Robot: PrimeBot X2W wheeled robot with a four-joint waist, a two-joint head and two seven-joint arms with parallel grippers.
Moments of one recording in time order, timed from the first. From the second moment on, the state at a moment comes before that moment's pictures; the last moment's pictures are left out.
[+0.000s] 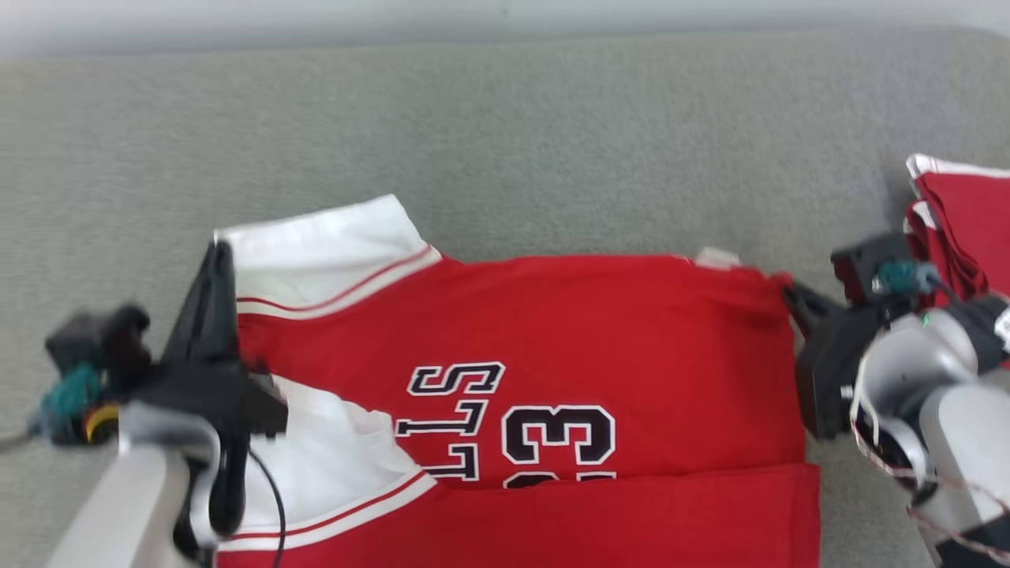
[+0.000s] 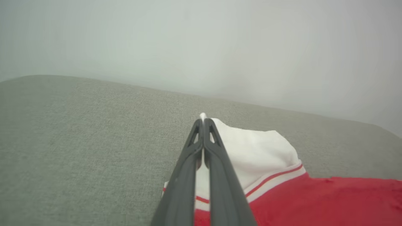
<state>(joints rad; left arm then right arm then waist) -0.50 0.39 -0.36 0.24 -0.71 0.14 -0.15 -0.44 -0.42 0.23 0.14 0.25 0.13 0.58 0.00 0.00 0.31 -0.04</state>
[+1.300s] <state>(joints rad) 0.07 0.34 -0.32 -0.05 -0.99 0.18 -0.13 -0.12 -0.56 0.18 -0.04 0.34 0.13 0.75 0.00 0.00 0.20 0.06</state>
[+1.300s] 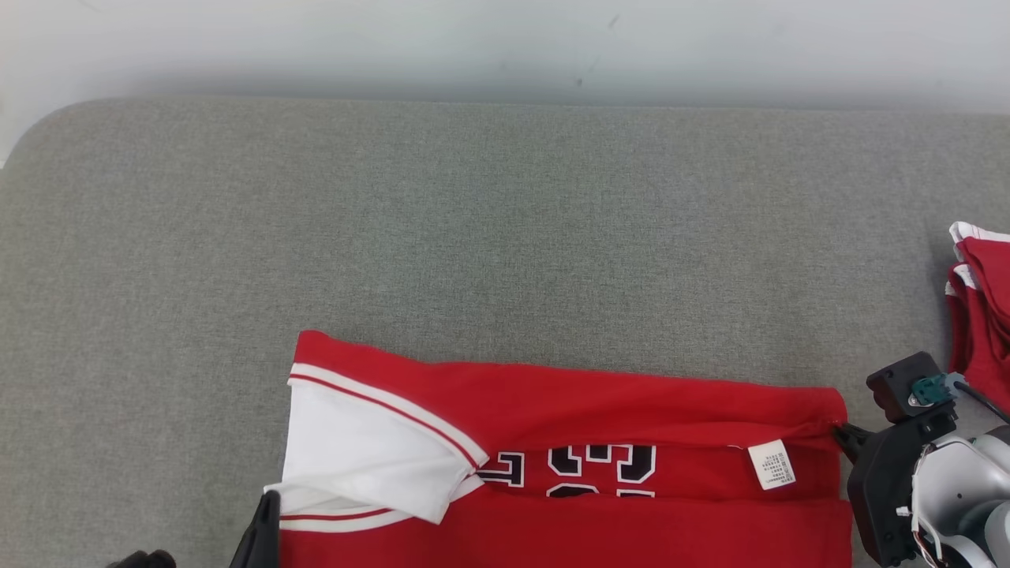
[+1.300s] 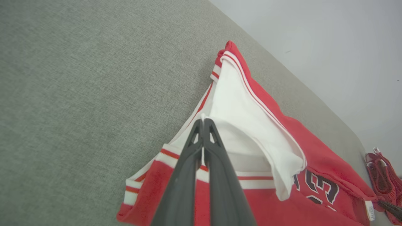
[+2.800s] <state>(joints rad) 0.05 0.41 -0.28 0.03 -0.69 0.25 -0.26 0.08 -0.39 -0.04 -0.18 0.38 0.13 0.73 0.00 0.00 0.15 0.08</state>
